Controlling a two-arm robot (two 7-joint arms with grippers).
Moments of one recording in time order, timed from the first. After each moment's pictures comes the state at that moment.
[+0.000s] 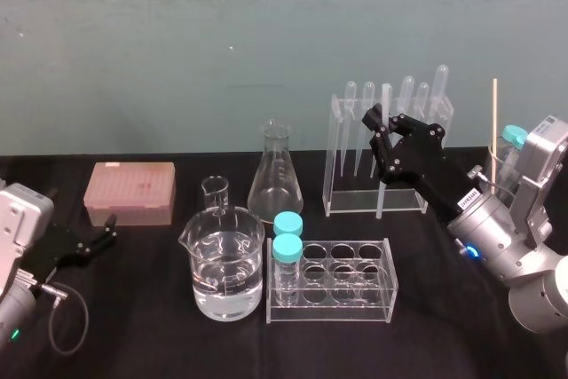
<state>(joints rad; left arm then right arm) -0.20 0.60 0.45 -1.41 -0.25 -0.12 0.03 0.34 0.34 -0.27 -1.24 0.48 -0.49 0.59</state>
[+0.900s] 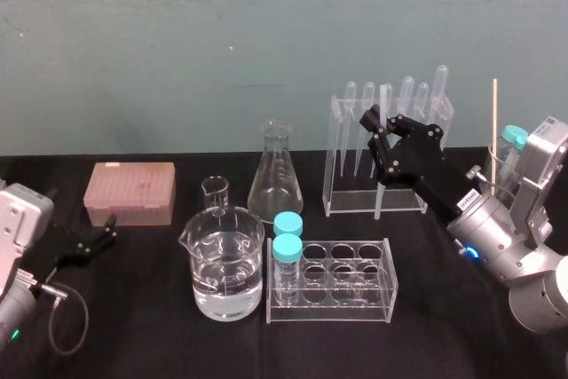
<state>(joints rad) -0.20 0.60 0.45 -1.41 -0.25 -0.12 0.03 0.34 0.33 -0.26 -1.25 0.48 -0.48 0.62</state>
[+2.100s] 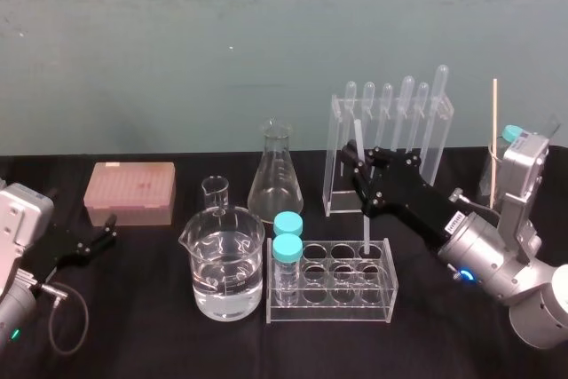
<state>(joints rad) -0.20 0.60 0.45 -1.41 -0.25 -0.12 0.03 0.31 0.37 -0.30 -1.28 0.49 -0.39 0.67</state>
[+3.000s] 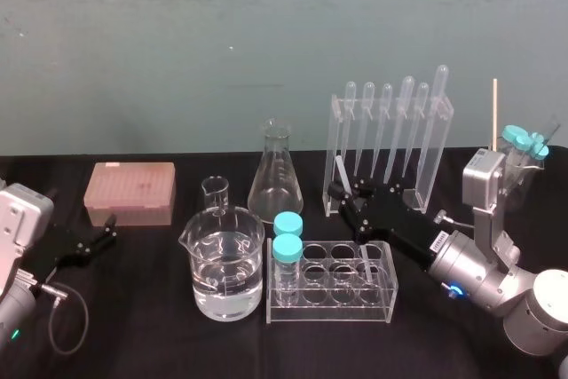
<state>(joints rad) -0.20 0.60 0.45 -1.41 -0.25 -0.12 0.03 0.37 0.36 -0.36 -1.14 0.44 -0.36 0.69</state>
